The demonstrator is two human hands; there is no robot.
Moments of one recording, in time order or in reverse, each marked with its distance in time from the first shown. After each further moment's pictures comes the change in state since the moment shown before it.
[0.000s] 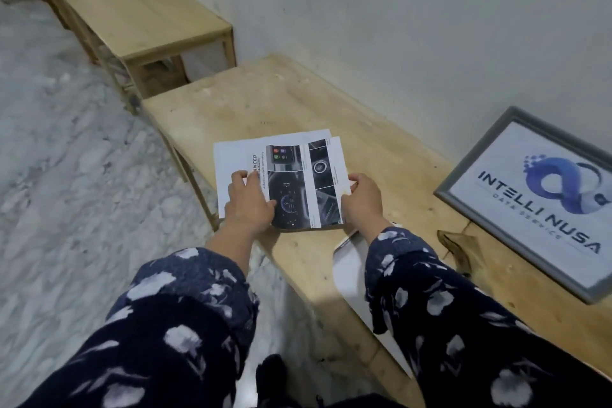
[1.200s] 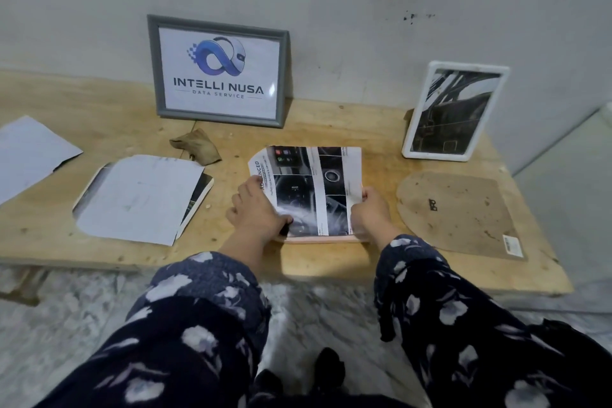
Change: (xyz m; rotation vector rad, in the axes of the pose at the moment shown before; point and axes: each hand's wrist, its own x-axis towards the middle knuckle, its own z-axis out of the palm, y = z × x) left_hand -0.342 0.211 0.206 0.114 -0.429 0.514; right_hand -0.347 0.293 -0.254 0.180 0.521 0.718
